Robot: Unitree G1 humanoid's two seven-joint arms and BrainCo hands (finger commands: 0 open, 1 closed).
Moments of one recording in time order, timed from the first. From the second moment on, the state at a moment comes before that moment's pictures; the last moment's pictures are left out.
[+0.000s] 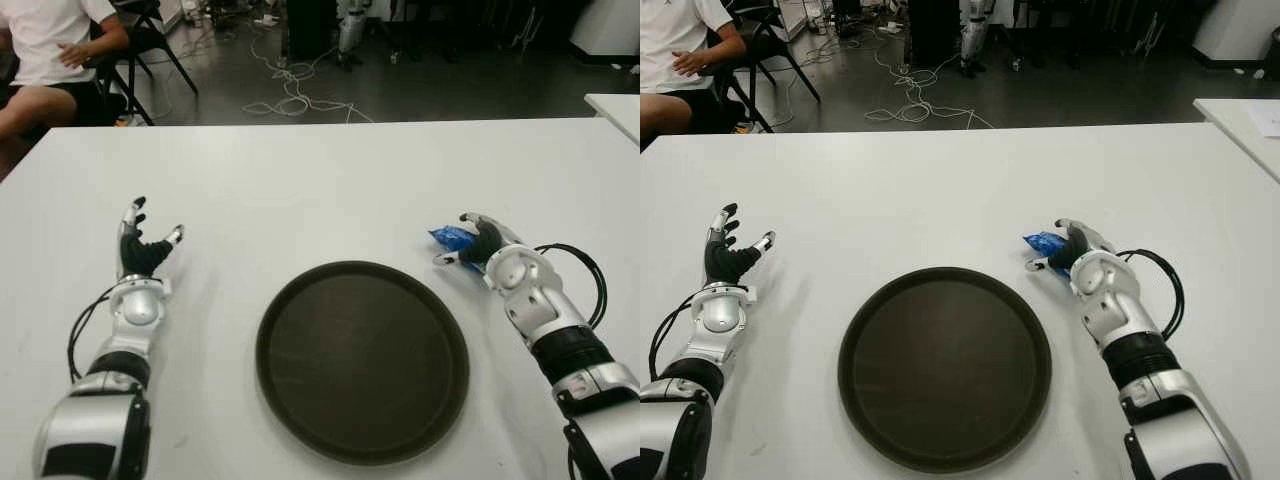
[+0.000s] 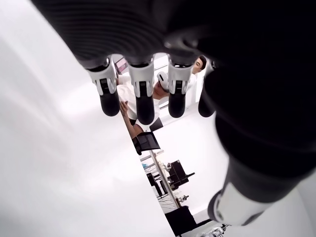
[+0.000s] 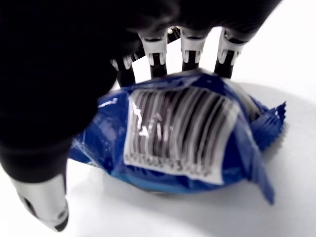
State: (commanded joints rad) left arm -0.57 0.28 0.09 1.23 0.17 -0.53 0.38; right arm -0.53 -0.34 0.27 0.62 -0.51 0.34 0.08
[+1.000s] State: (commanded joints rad) left arm -0.57 0.28 0.09 1.23 0.17 -0.54 0.38; right arm -0.57 -0.34 0.27 0.67 -0.49 0.36 0.10
